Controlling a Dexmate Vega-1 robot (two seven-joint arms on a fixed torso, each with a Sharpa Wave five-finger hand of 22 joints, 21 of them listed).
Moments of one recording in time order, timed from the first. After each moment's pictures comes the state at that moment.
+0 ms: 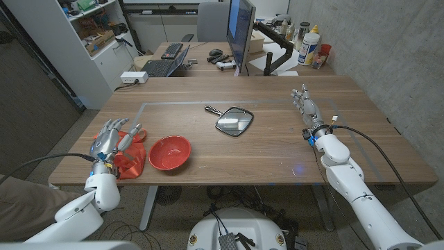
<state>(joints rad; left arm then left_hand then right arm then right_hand) 1.53 0.88 0.09 -1.89 0.24 0.39 0.75 0.14 -0.01 0.18 -0.10 0.37 0.25 -0.17 0.20 0.18 0.17 -0.11 0.20 0.19 -0.05 -0.04 0.19 0.18 0.08 0.06 0.19 0.18 -1.05 -0.33 -0.08 -1.48 0.21 0.27 0.05 0.03 0.08 -0.08 0.13 0.32 0.12 -0.01 0.19 0.19 0.15 0.04 0.23 0.19 -0.05 -0.04 0.18 0.18 0.00 0.06 0.20 0.18</state>
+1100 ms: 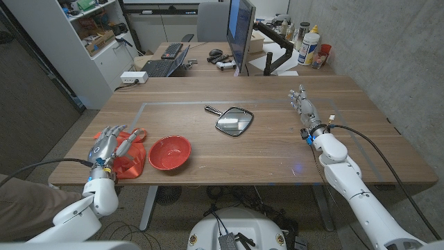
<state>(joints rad) 1.55 0.90 0.11 -1.87 0.19 0.41 0.77 0.14 -0.01 0.17 -0.10 0.37 0.26 -0.17 0.20 0.18 0.17 -0.11 0.20 0.19 -0.05 -0.04 0.19 0.18 0.08 0.06 0.19 0.18 -1.03 -0.33 -0.09 -1.45 0.22 0.25 0.07 0.03 0.08 -0.08 0.13 0.32 0.12 -0.01 0.19 0.19 0.15 0.04 0.23 0.19 -0.05 -0.04 0.18 0.18 0.00 0.06 0.20 0.18</state>
